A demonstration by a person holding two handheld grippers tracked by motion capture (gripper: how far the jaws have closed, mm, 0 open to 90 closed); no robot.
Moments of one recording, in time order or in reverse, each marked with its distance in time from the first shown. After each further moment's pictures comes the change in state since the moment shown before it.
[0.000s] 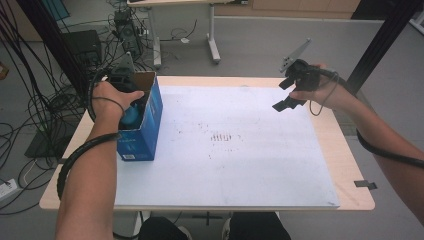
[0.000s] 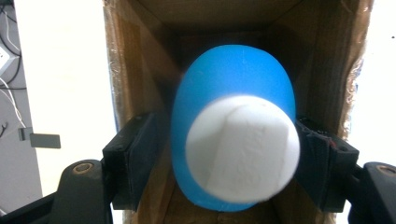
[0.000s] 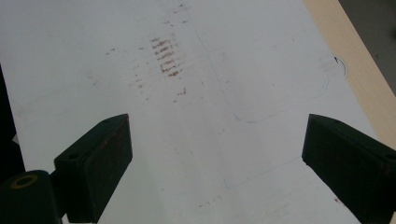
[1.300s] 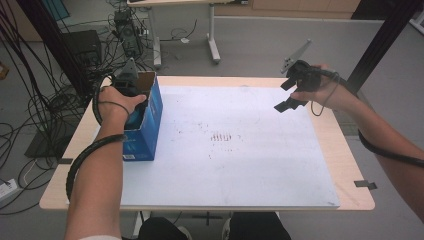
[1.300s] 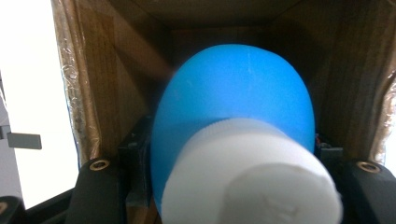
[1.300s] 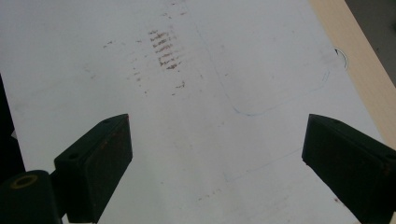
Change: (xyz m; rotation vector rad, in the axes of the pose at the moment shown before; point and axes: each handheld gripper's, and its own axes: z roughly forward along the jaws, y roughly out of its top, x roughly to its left) left arm -0.004 0.005 0.024 0.034 -0.011 -0.027; right arm -0.001 -0.004 0.000 0.020 -0.004 0.004
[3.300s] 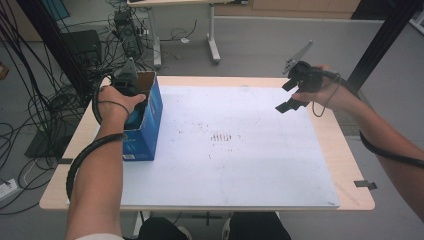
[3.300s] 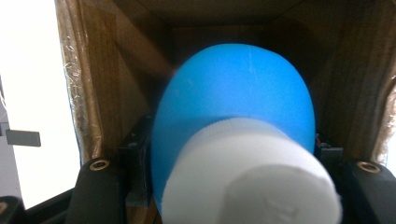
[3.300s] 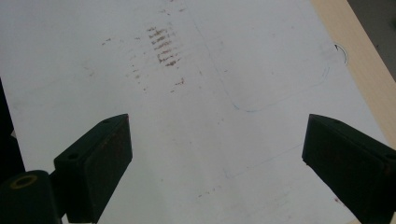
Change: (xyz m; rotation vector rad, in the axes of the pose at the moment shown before) left arm 0.002 0.001 0.000 0.007 -0.004 -0.009; right arm -0.001 -0.004 0.000 0.003 -0.001 0.009
